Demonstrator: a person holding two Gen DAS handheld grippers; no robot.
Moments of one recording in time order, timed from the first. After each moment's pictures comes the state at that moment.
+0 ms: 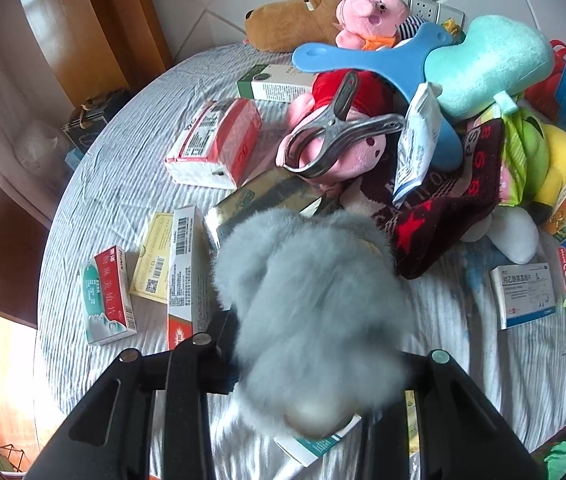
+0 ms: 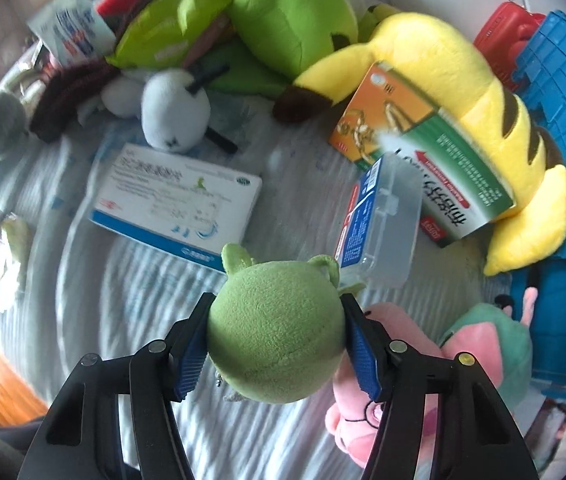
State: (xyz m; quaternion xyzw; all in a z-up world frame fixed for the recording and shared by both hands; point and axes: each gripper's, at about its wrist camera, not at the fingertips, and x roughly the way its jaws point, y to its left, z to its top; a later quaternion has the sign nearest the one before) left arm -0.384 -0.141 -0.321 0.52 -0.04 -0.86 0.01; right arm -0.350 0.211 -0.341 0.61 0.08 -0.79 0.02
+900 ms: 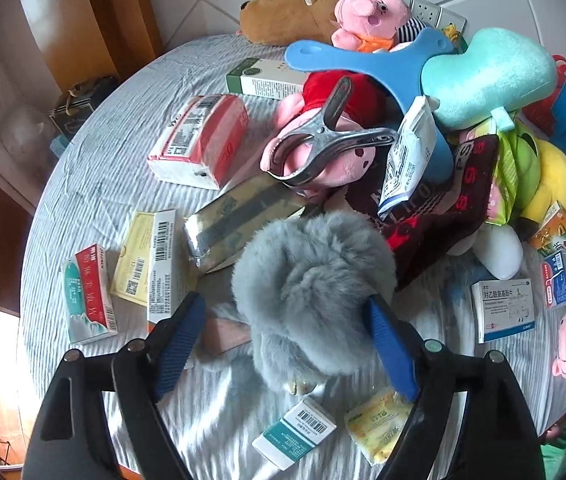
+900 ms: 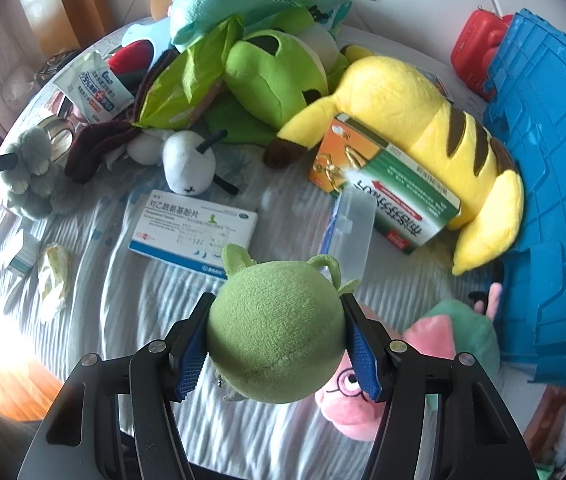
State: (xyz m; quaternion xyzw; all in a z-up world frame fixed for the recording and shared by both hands) left arm -0.402 -0.141 -0.326 0.54 0.00 -0.84 0.00; right arm -0.336 0.228 -0.294 0.58 0.05 -0.82 0.02
